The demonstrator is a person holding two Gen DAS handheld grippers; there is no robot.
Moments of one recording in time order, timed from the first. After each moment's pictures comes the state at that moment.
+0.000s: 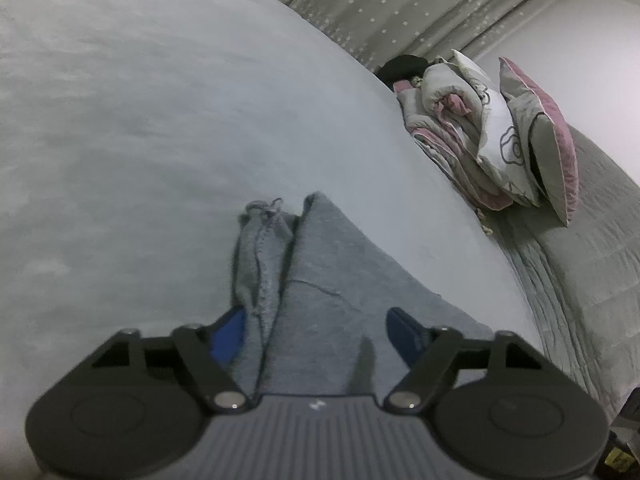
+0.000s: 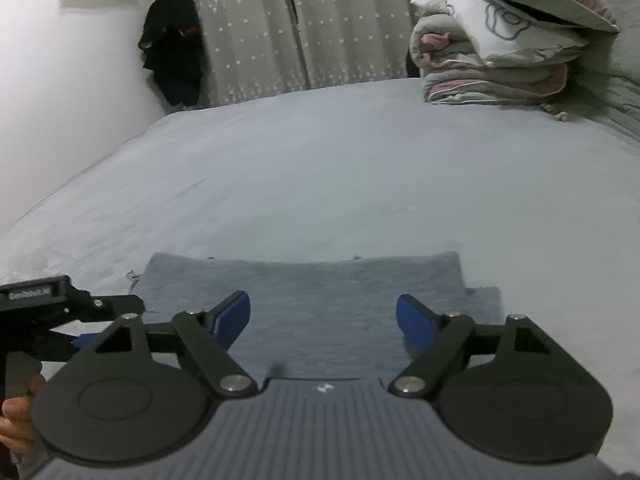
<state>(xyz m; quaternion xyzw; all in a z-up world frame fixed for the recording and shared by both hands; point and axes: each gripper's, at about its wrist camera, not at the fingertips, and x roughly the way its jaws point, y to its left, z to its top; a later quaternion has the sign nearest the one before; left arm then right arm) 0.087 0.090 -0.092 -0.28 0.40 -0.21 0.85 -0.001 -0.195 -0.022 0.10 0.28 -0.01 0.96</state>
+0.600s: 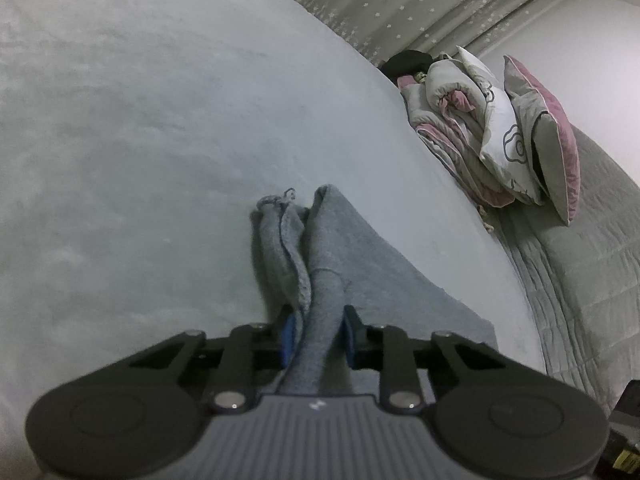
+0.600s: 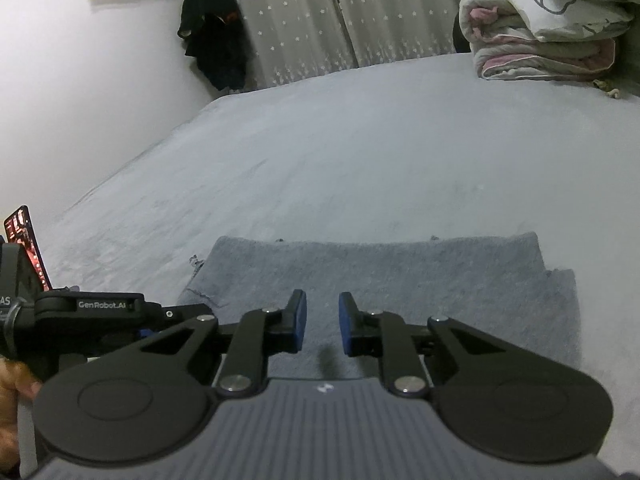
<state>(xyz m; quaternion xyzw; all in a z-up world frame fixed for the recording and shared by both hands) 0.087 0.097 -0.095 -0.29 0.41 -0.21 0.84 0.006 -0.178 -0.017 0.13 0.30 0.07 0.94</state>
